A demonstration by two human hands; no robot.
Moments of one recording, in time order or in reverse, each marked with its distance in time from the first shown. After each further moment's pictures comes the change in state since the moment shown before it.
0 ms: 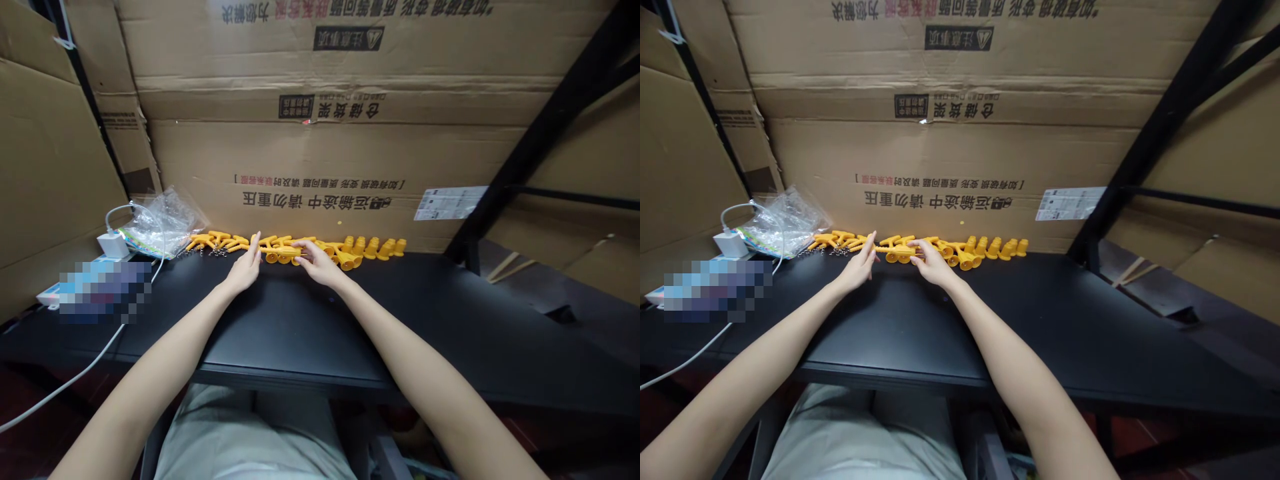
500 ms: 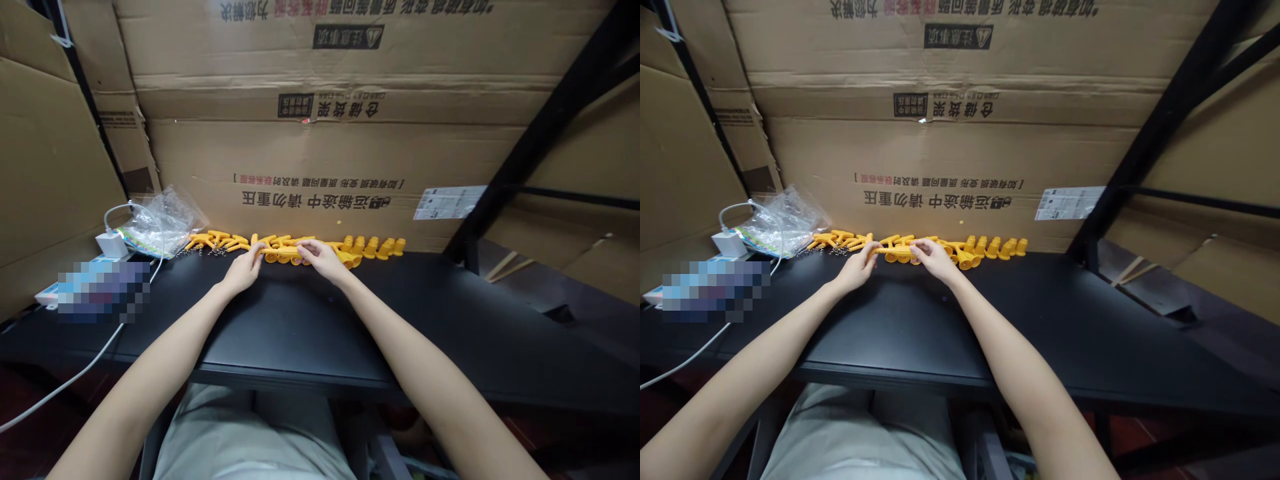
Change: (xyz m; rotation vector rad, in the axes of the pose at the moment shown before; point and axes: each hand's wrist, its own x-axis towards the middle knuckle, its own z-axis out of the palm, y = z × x) left_hand 0.000 -0.009 -0.002 0.396 -0.043 0.349; right_hand 0.003 -0.011 -0.008 0.178 0.050 0.146
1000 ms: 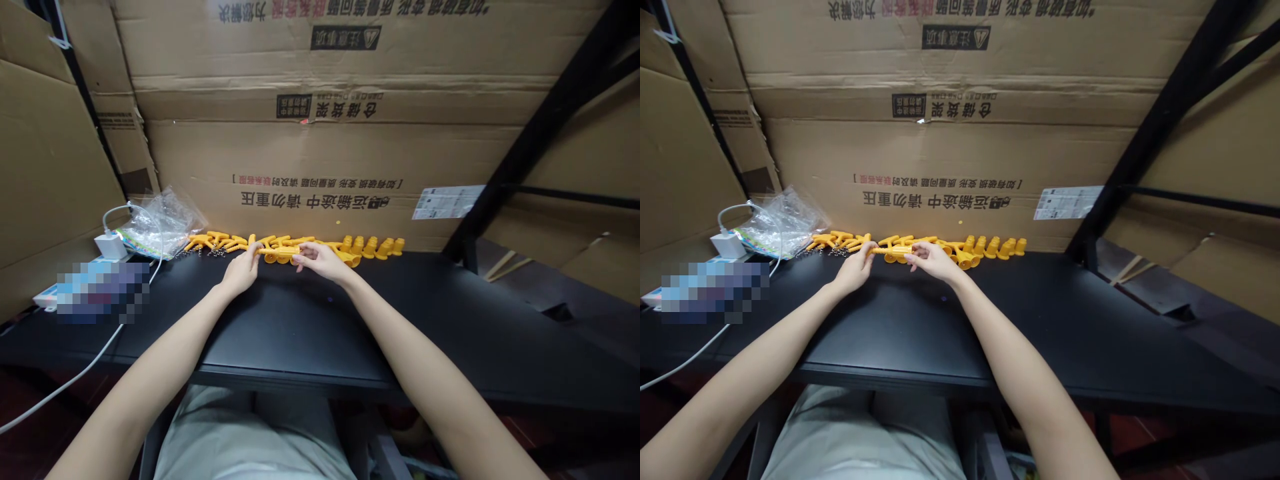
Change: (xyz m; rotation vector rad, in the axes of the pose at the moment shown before) left_hand -0.001 0.003 -0.001 -0.010 0.058 -0.157; right_hand -0.005 -0.018 -0.002 -0.036 -0.133 0.042
